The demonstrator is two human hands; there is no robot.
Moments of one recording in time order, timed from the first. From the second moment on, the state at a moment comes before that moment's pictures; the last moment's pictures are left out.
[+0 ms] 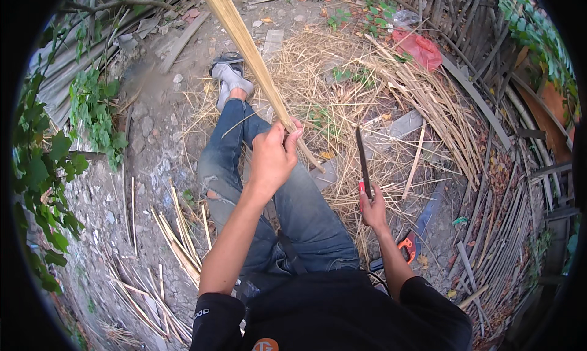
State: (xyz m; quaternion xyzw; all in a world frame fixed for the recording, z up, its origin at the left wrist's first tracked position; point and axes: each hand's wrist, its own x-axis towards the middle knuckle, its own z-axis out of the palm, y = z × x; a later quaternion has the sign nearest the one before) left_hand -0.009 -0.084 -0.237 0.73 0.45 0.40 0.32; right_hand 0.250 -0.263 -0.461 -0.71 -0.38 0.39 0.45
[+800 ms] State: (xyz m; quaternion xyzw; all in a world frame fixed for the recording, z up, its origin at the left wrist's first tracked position) left_hand -0.018 -0.081 -0.238 0.73 0.46 0.42 0.30; right_hand 0.219 -0.293 -0.597 -0.66 -0.49 0.38 0.43
